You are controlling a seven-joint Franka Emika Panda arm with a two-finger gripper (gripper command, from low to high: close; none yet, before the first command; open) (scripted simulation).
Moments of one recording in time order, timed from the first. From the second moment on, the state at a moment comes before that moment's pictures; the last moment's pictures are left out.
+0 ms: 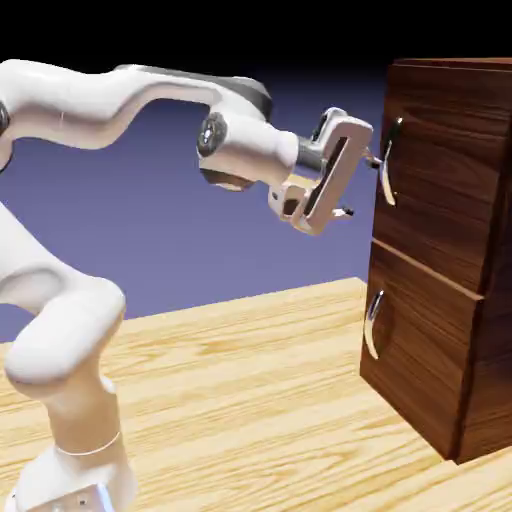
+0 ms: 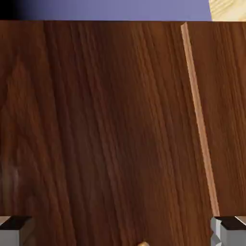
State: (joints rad) arm -0.58 -0.68 0.58 -2.48 1.68 2.94 1.28
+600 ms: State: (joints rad) arm -0.85 -0.73 0.85 -2.33 2.47 2.90 1.53
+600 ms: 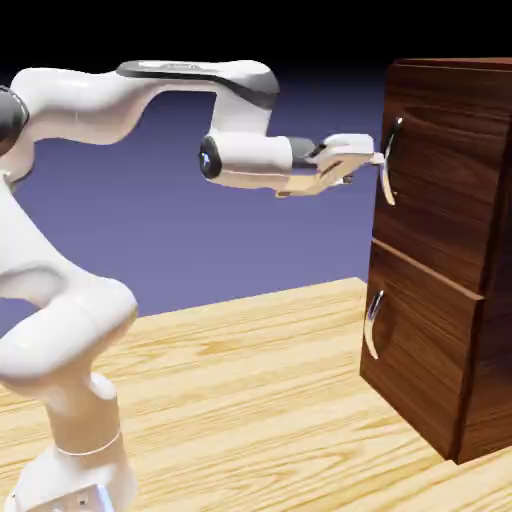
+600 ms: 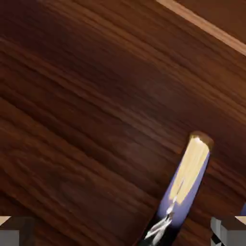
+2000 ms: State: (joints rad) arm -0.36 -0.40 0.42 -2.23 2.90 2.84 1.14
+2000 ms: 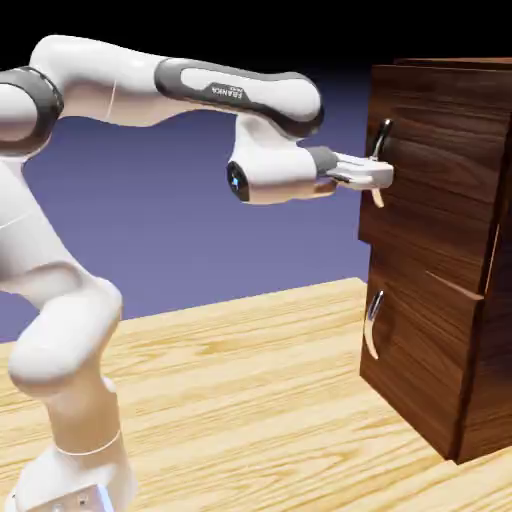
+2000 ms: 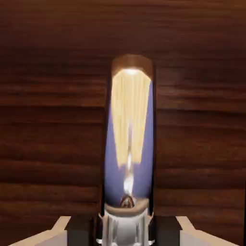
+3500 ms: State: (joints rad) arm 0.04 -0.55 -0.70 -2.40 1.22 1.63 1.99
